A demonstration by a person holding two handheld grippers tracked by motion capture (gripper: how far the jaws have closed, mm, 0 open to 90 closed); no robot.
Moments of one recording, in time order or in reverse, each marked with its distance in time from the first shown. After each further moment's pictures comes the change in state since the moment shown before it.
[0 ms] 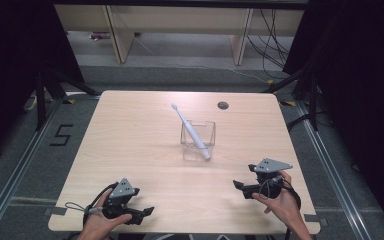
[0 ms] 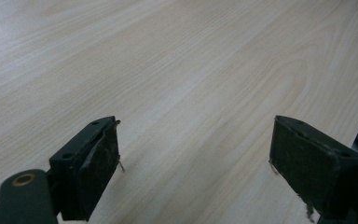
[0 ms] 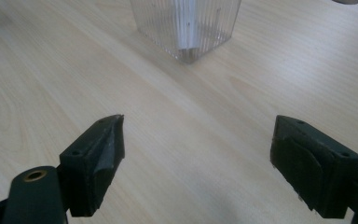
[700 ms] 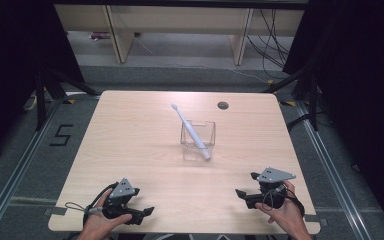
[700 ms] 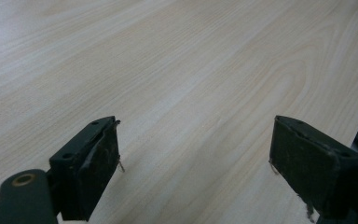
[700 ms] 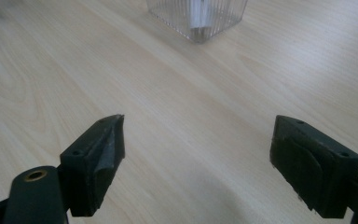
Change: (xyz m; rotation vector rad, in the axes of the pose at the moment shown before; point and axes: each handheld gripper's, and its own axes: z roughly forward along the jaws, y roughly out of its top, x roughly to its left) left arm 0.000 0.000 0.000 -0.001 0.000 0.001; right arm 0.008 -0.019 -0.009 0.009 0.005 -0.037
